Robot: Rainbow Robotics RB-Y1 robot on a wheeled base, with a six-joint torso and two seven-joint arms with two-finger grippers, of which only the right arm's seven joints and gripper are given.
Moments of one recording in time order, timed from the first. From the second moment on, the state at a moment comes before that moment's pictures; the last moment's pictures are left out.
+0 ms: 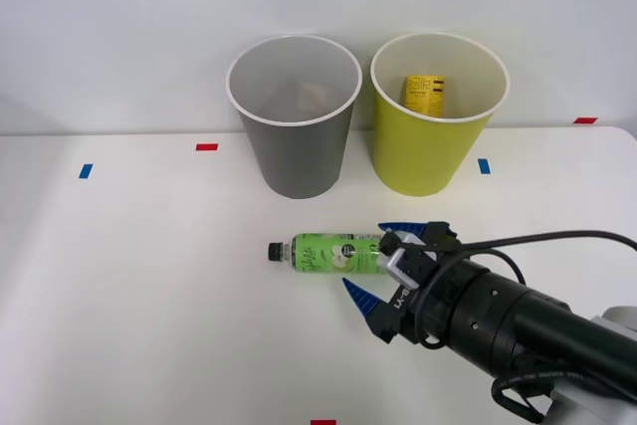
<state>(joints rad) 0.01 -0.78 0.58 -2.38 -0.34 0.68 1.73</state>
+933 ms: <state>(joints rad) -0.47 -0.81 0.88 -2.29 -0.41 1.08 1.85</state>
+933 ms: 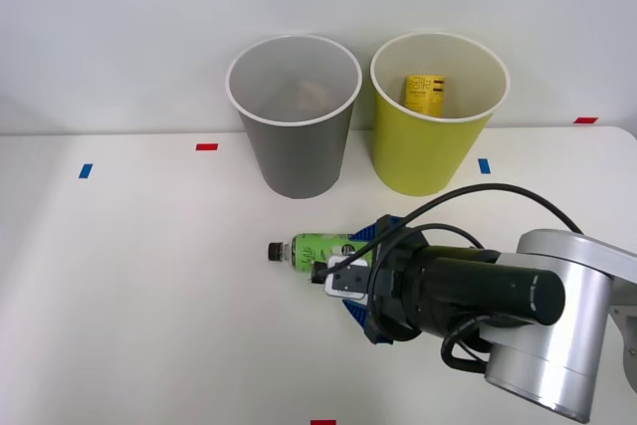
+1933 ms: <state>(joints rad) -0.77 -0.70 1.05 -1.98 -0.61 1.04 1.91</state>
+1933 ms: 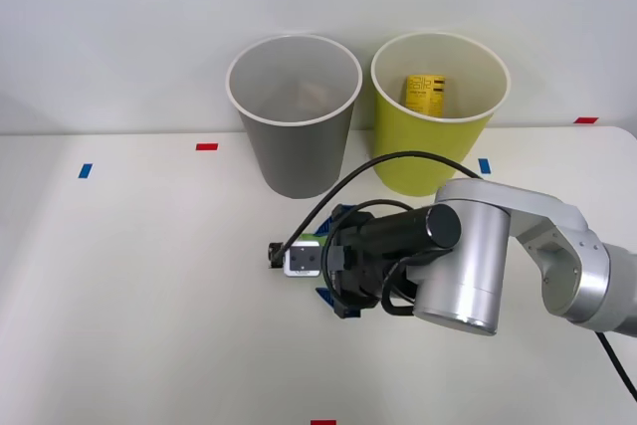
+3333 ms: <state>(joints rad) -0.86 -0.50 1.06 -1.80 -0.53 1.35 1.96</state>
